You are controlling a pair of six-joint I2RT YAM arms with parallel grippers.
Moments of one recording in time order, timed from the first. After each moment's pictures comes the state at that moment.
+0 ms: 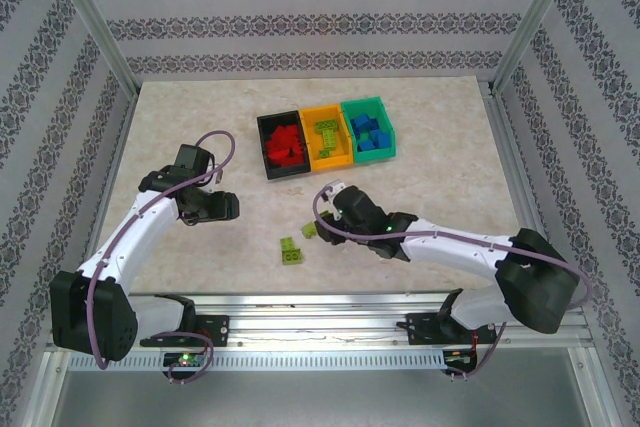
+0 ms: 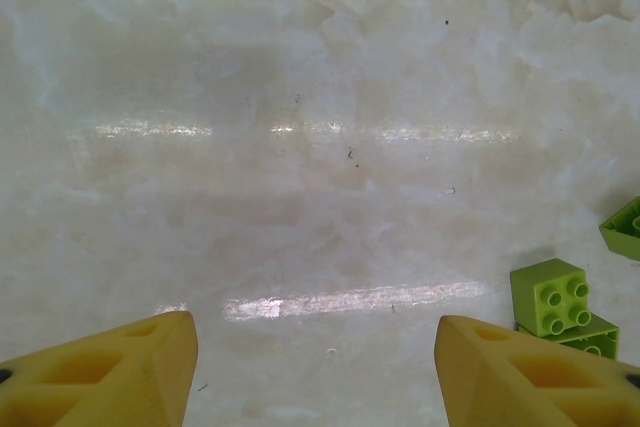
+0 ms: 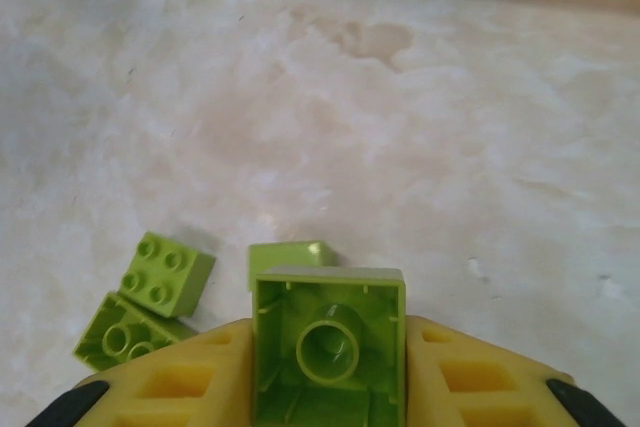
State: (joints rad) left arm -0.15 1.22 0.93 -0.93 0.13 -0.26; right arm 0.86 1.35 0.70 -0.11 0.03 0.39
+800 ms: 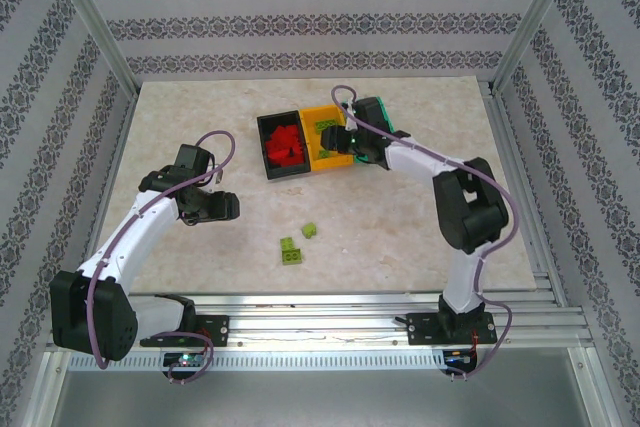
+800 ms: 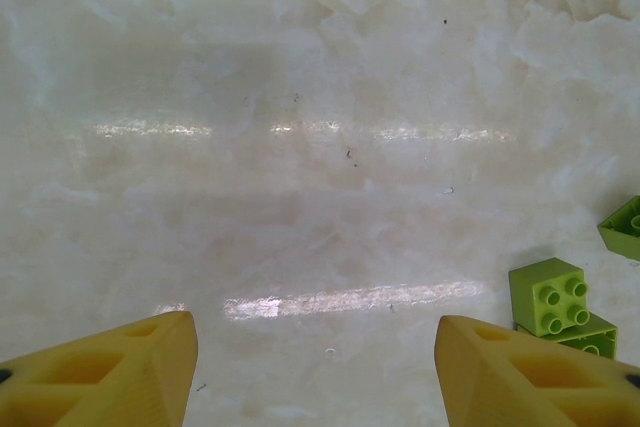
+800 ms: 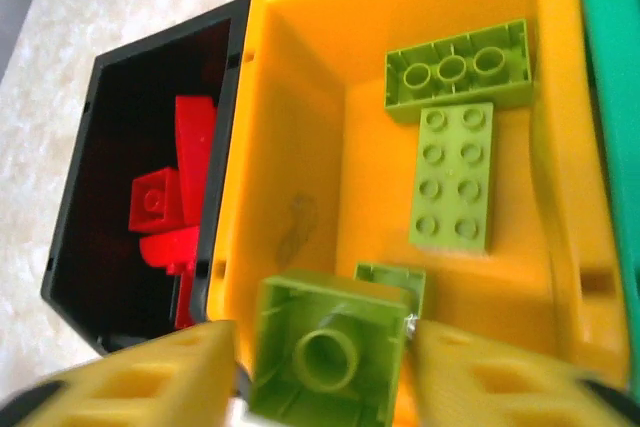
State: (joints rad) left arm -0.15 1.22 0.93 -0.93 0.14 -0.26; right arm 0.41 1.96 1.39 -0.12 -0.29 0.48
